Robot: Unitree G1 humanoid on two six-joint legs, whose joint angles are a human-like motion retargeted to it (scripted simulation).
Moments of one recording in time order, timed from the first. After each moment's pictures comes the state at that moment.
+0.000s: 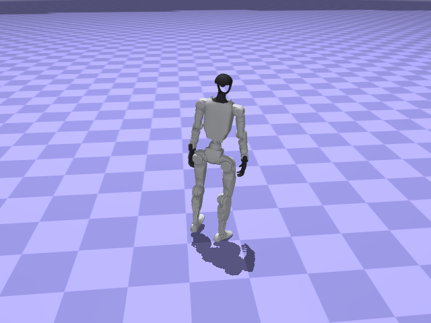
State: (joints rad) left arm -0.10 0.14 0.15 1.53 0.39 0.27 -0.34; right arm -0.10 -0.19 -0.08 1.47 -0.45 0.00 0.20; waist -0.04 -0.02 -0.10; left_leg -0.20 -0.06 -0.03 0.10 -0.30 -0.02; right_leg -0.11 -0.16 -0.42 0.08 -0.01 0.06
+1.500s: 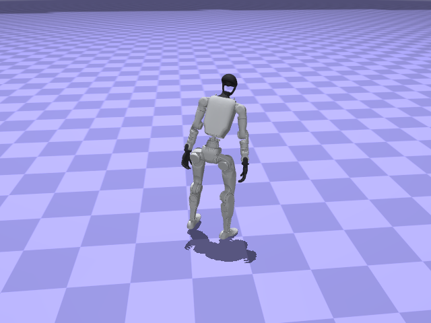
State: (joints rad) left arm -0.22 0.16 0.01 1.48 0.34 0.20 -0.28; right arm -0.19 -0.30 -0.10 1.62 -0.38 -0.05 0.08; waist 0.06 0.01 0.26; left_leg -0.40 0.04 0.06 0.19 -0.13 -0.09; right_leg -0.37 -0.19 -0.29 0.16 0.07 0.08
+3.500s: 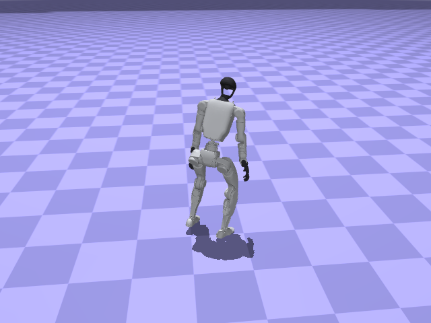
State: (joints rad) left arm -0.40 0.13 0.01 1.37 0.07 0.16 -0.04; right arm -0.31 -0.24 0.02 1.38 -0.30 -0.13 -0.24; waist 0.02 0.01 0.19; left_leg -0.76 0.01 0.01 0.82 -0.23 -0.01; right_leg -0.70 -0.23 -0.21 0.74 -0.22 0.14
